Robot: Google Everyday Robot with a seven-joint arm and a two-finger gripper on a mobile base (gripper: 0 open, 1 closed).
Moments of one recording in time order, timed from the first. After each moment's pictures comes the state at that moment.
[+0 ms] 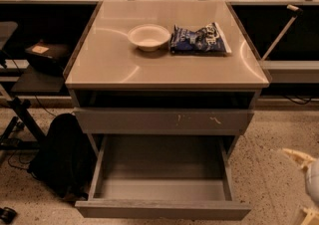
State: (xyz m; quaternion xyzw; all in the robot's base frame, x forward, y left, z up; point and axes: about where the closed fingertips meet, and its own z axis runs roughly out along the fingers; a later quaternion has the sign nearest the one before) arm 0.306 -0.248 0.766 -0.56 0.80 0.11 0.22
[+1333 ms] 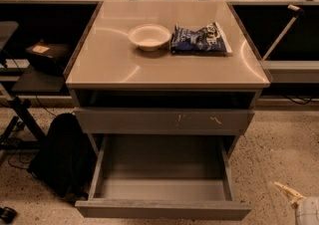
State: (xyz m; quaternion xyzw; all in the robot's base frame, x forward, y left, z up) arm 0.273 -0.254 0.669 -0.54 0.79 0.16 0.25
